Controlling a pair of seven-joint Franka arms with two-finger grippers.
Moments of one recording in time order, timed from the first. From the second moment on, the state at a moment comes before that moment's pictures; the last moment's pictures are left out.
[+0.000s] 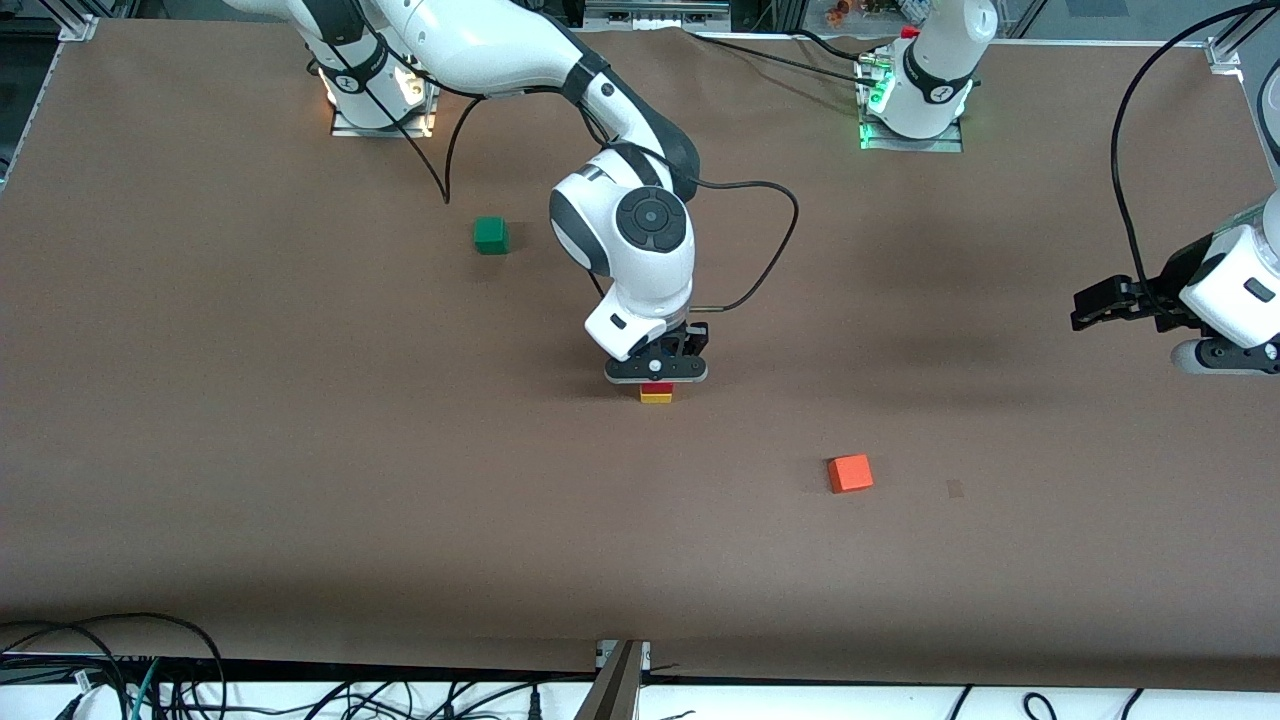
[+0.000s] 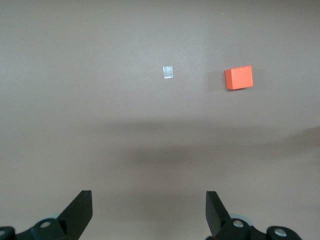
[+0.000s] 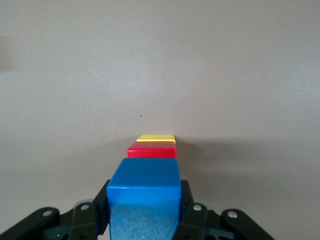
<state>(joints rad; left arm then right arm) 0.06 0.21 -0.05 -1.48 0.01 1.62 0.00 0.86 0.91 -0.14 -1.02 0.06 2.01 0.74</state>
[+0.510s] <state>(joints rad) 0.07 0.25 -0.05 -1.45 0.01 1.62 0.00 0.86 0.92 -0.14 -1.02 0.06 2.02 0.75</state>
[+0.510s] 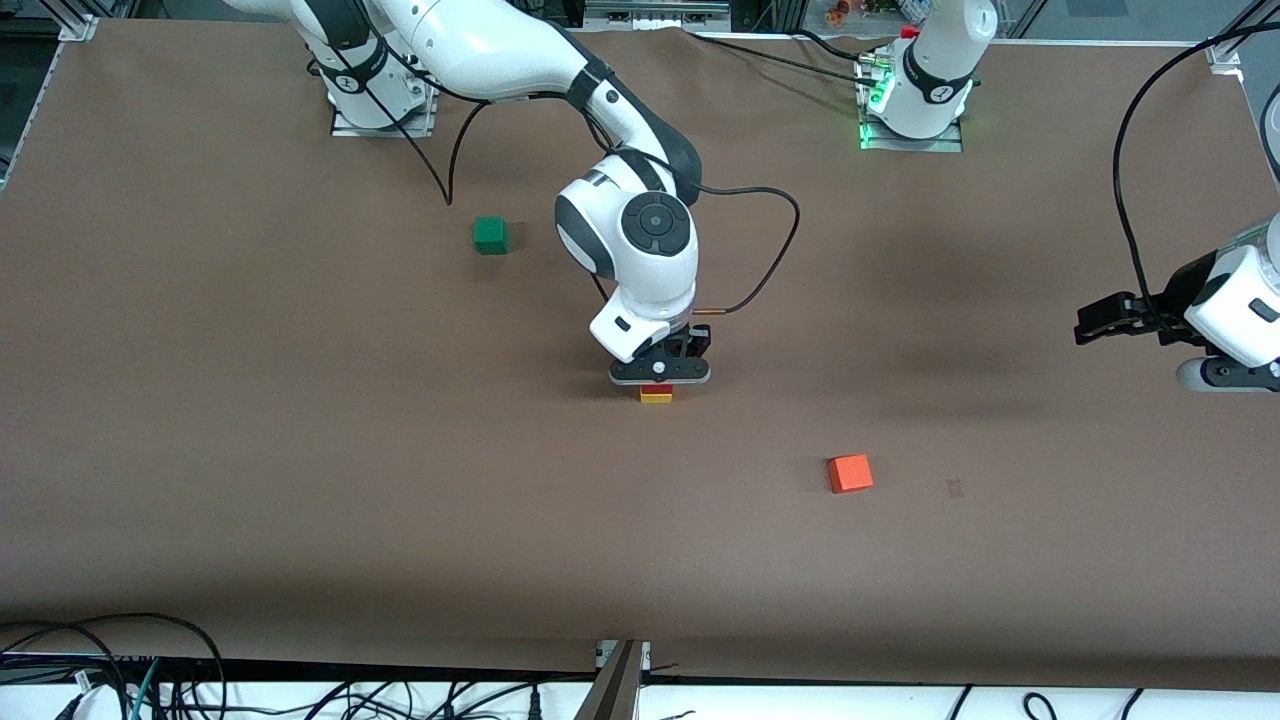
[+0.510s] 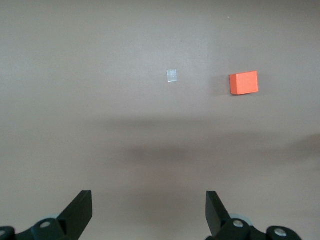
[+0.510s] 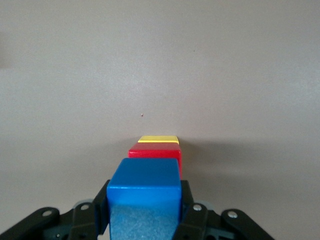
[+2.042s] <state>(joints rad) 0.07 0.25 -0.05 -1.44 0.01 1.62 0.00 0.87 0.92 -0.14 -1.01 0.04 2.03 0.75</state>
